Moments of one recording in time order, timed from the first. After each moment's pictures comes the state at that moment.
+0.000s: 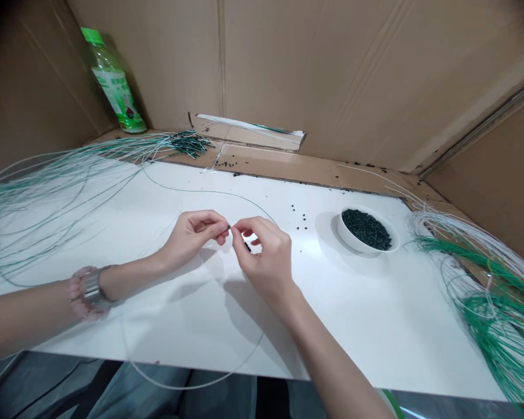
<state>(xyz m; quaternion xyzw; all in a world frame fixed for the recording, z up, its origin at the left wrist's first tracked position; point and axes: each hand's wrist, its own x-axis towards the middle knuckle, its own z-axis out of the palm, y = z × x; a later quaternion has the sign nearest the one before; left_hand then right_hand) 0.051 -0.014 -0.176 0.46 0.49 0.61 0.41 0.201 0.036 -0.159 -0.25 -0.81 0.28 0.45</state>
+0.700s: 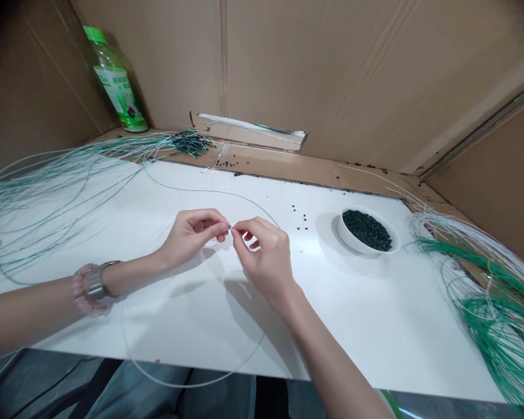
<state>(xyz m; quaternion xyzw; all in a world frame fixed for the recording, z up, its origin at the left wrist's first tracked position) 0.049 -0.013 -0.176 0.52 0.48 0.62 0.34 0.203 0.039 -0.157 -0.24 -0.85 0.24 0.40</state>
